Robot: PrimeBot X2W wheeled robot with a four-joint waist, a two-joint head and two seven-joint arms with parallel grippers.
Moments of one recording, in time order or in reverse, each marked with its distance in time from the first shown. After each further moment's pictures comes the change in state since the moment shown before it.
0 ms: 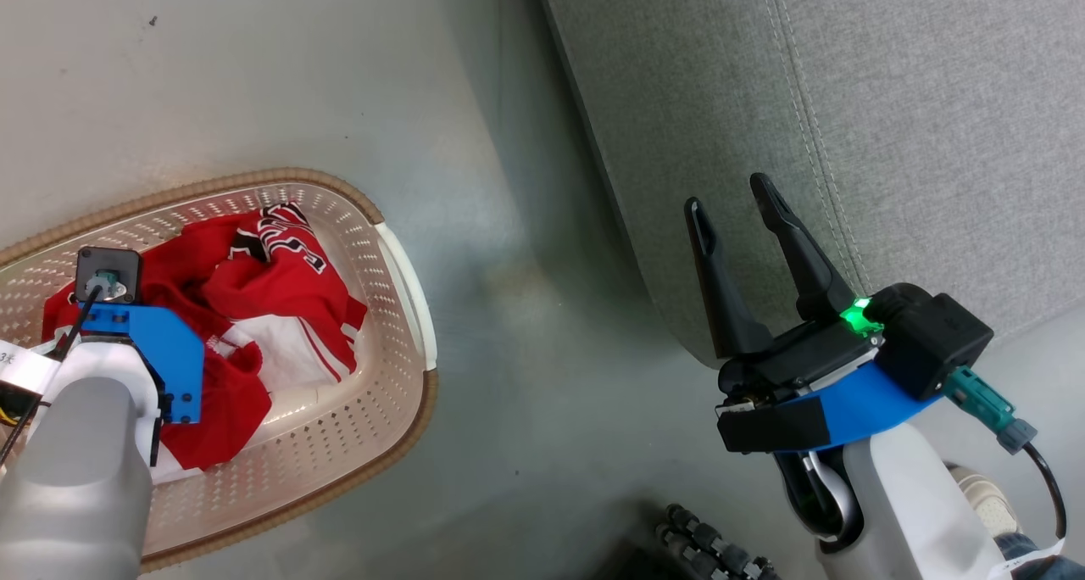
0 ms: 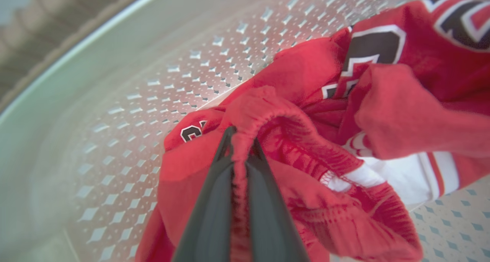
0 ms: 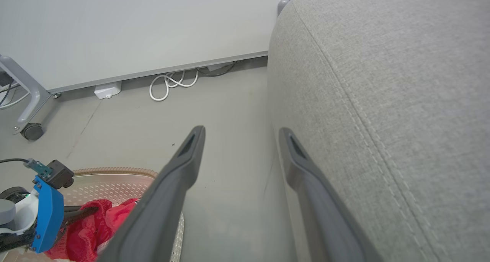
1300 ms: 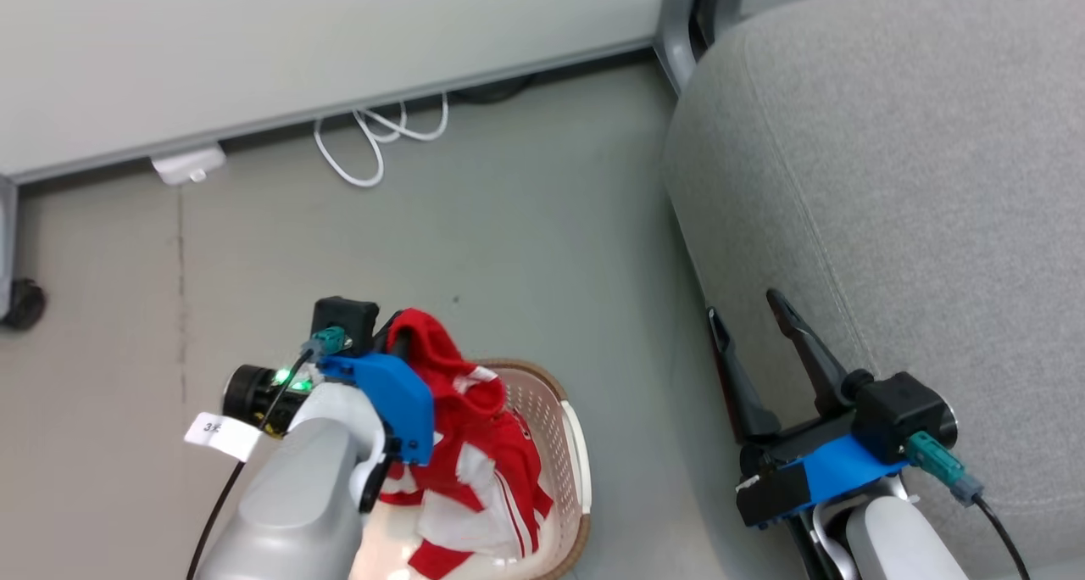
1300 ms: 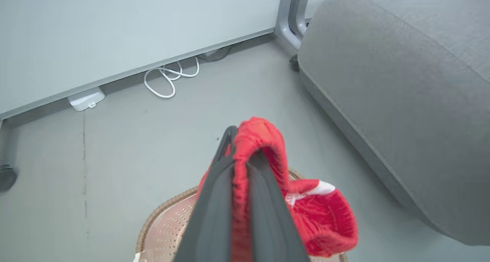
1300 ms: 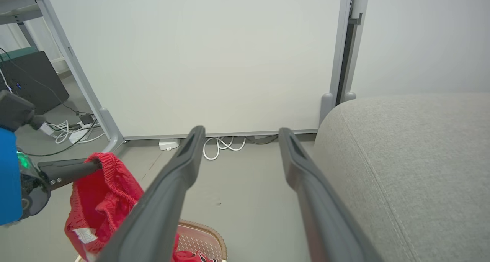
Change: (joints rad) left arm 0.105 -0.284 -0.123 -0.052 -0.186 -0.151 -0.177; right arm 0.122 0.001 -0.071 0.153 -0.134 0.000 0.000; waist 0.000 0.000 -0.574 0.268
